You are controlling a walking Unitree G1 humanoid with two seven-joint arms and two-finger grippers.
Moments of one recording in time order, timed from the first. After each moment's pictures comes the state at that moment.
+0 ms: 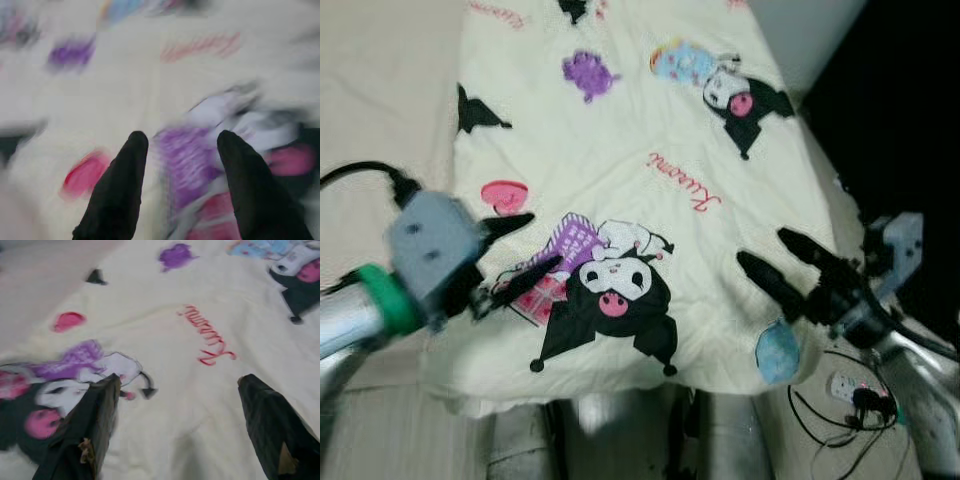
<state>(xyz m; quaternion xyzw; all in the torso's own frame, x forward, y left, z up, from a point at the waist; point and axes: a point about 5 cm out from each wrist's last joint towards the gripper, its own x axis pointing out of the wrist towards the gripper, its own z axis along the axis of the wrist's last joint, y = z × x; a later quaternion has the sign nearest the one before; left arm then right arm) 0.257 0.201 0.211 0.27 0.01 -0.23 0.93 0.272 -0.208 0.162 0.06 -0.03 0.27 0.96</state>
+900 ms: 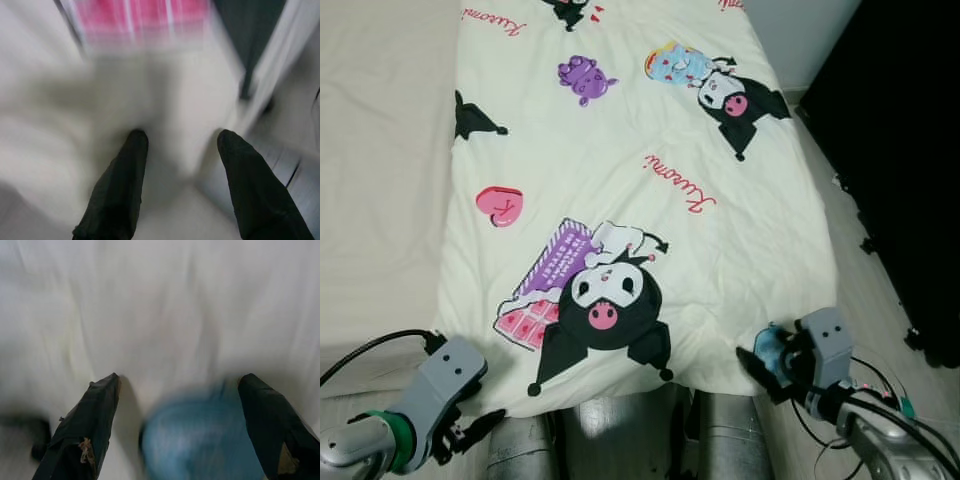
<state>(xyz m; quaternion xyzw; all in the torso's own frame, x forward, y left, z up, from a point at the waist) 0.188 0.244 0.108 0.15 0.29 -0.27 0.91 0.245 -0.228 0.070 -0.02 0.13 0.20 0.97</state>
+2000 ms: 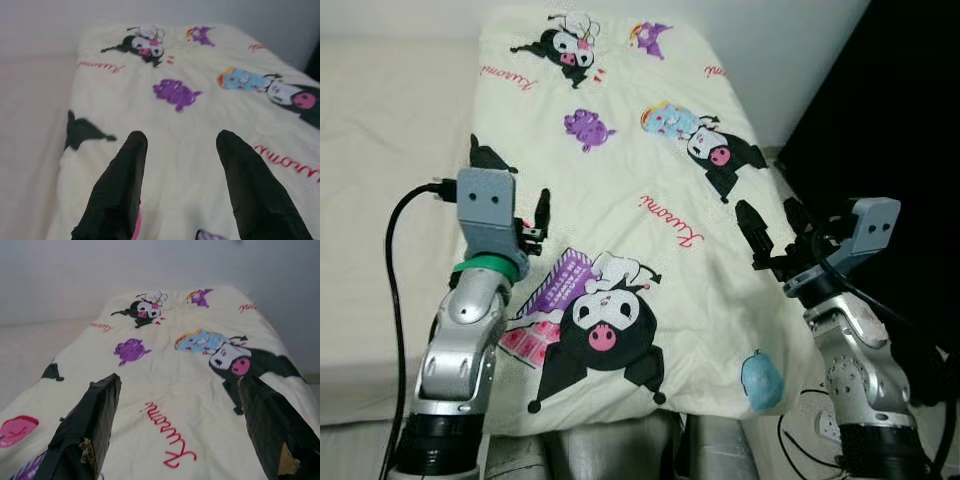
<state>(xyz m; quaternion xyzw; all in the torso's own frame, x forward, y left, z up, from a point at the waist) 0.304 0.162 0.183 0.04 -0.07 -0.01 1.00 0.302 -0.189 0.164 0.11 -0.12 0.15 0.97</state>
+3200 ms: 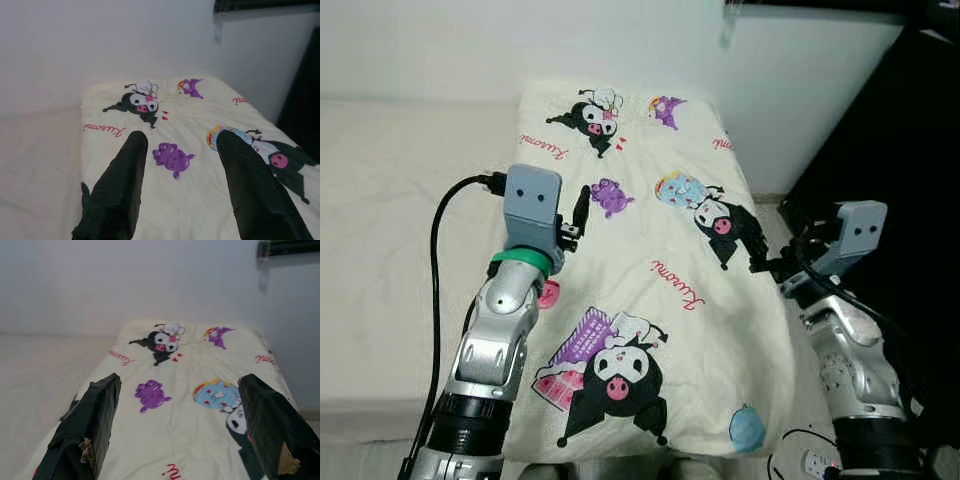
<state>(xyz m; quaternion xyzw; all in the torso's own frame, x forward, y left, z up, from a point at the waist) 0.316 0.131 0.182 0.05 -0.08 -0.07 0.99 0.309 -0.184 0.151 0.08 -0.10 0.15 0.98</state>
